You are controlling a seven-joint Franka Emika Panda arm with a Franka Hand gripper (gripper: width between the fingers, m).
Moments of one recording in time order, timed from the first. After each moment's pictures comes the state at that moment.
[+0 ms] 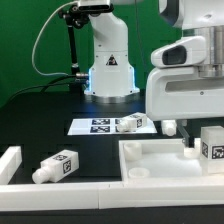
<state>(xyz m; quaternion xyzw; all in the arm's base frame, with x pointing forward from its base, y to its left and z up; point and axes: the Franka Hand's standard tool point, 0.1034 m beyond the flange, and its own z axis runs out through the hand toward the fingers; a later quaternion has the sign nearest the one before) 0.644 0.114 0.071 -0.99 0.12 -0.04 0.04</state>
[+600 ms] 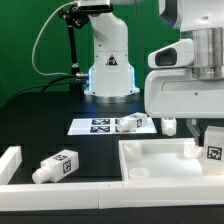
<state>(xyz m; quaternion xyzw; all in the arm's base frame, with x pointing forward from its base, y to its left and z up) 0.644 0.111 0.069 -0.95 0.30 -0.03 0.05</state>
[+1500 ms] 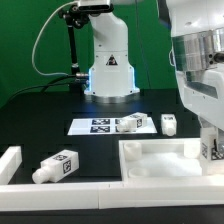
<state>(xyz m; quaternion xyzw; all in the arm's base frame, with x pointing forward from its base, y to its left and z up) 0.641 0.113 0.068 -0.75 0.65 0.01 0.09</state>
